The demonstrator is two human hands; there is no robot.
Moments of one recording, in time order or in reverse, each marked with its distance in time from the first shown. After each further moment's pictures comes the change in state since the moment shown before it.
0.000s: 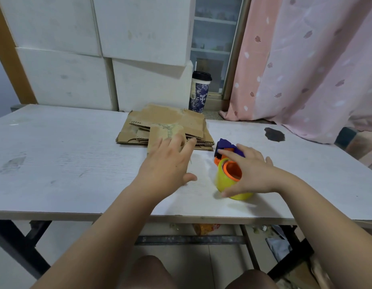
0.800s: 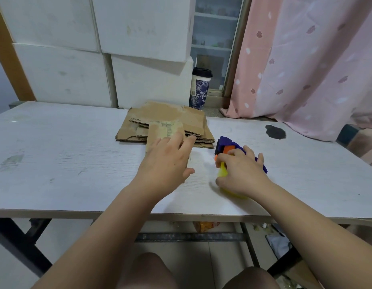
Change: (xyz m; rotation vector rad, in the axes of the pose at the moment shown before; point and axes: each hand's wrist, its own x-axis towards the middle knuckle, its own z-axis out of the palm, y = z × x) left_hand -0.001 -0.002 0.002 -0.006 0.020 -0.005; right_hand 0.015 -0.027 0.025 -0.092 0.260 0.071
